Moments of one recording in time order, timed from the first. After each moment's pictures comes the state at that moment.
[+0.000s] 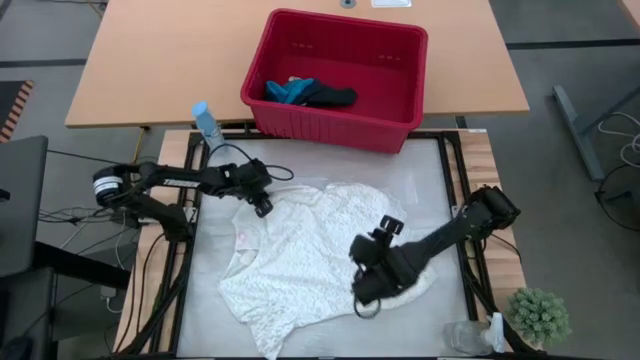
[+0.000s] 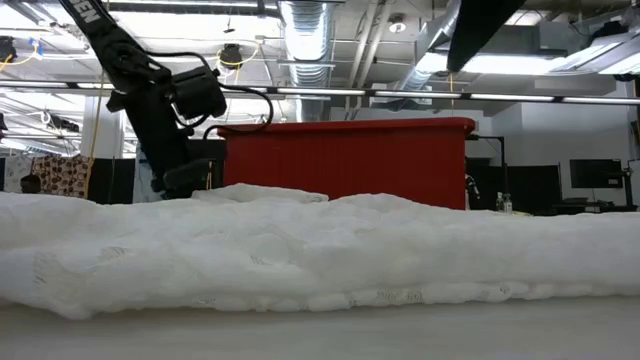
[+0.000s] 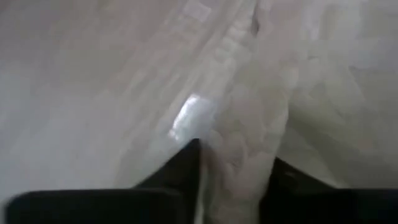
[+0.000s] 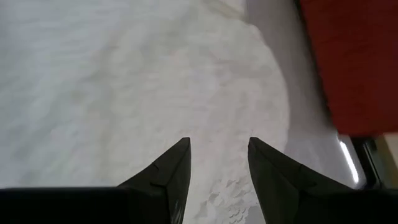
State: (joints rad) left arm 0.46 1.40 0.55 -0.19 -0.10 -0.11; right arm 0.50 1.86 1.65 -1.44 0.72 0.96
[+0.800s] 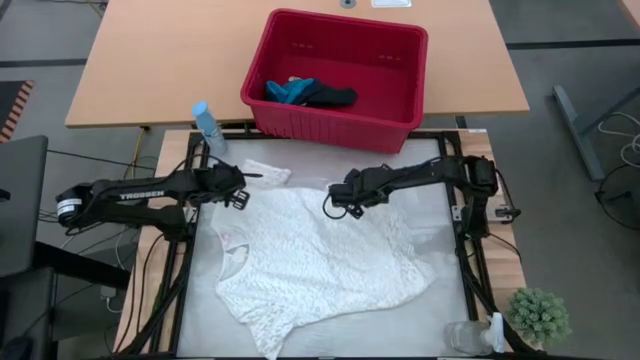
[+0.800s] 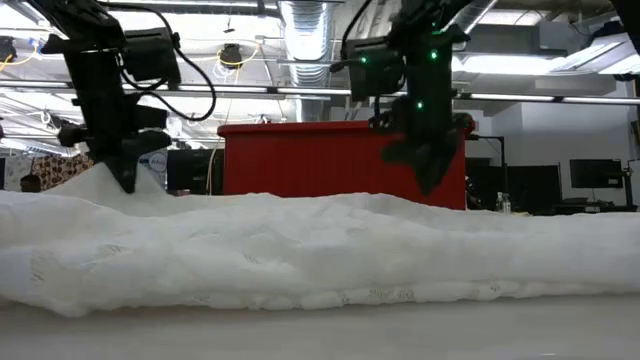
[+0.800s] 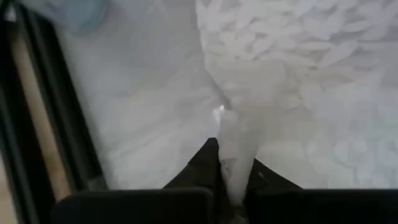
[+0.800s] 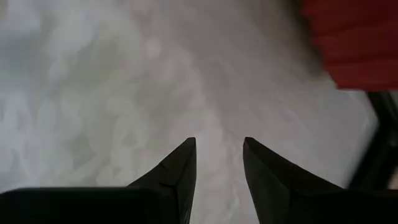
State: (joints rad) left arm 0.38 1.00 0.55 -0.78 -0.44 -0.67; right arm -0.09 1.86 1.35 -1.11 0.52 0.68
